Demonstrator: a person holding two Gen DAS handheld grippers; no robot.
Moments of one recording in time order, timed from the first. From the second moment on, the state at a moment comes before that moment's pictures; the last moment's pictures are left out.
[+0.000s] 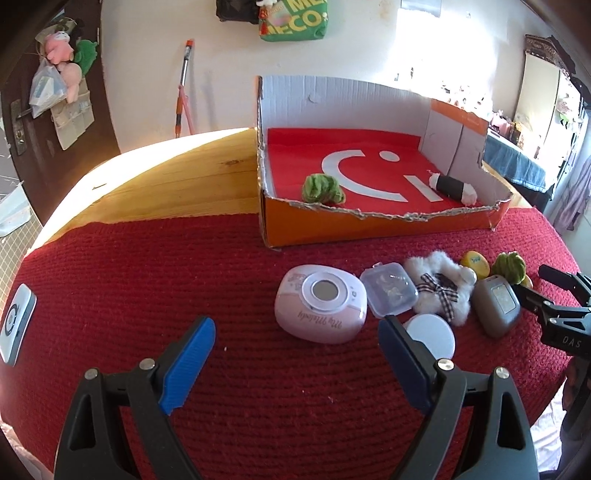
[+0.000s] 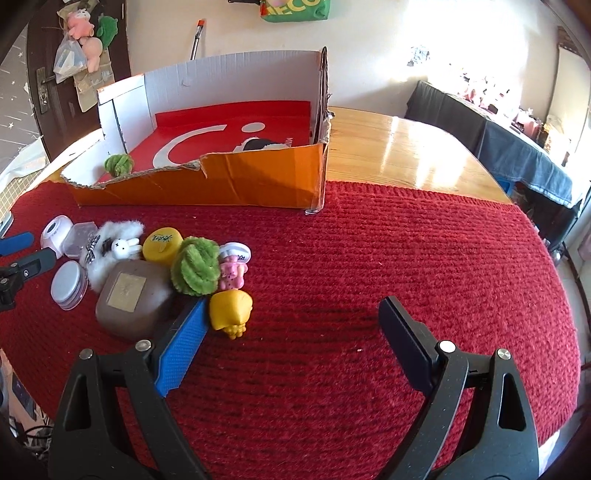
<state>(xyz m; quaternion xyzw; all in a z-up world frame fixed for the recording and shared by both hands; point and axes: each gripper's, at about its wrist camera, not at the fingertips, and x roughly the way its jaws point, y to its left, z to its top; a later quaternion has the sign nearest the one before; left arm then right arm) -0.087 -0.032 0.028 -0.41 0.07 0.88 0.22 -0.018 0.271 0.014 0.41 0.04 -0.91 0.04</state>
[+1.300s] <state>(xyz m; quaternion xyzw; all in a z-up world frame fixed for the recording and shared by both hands) -0.097 -0.025 0.025 -0.40 0.06 0.87 0.28 -0.014 0.275 0.019 0.39 -0.02 -0.92 0.08</state>
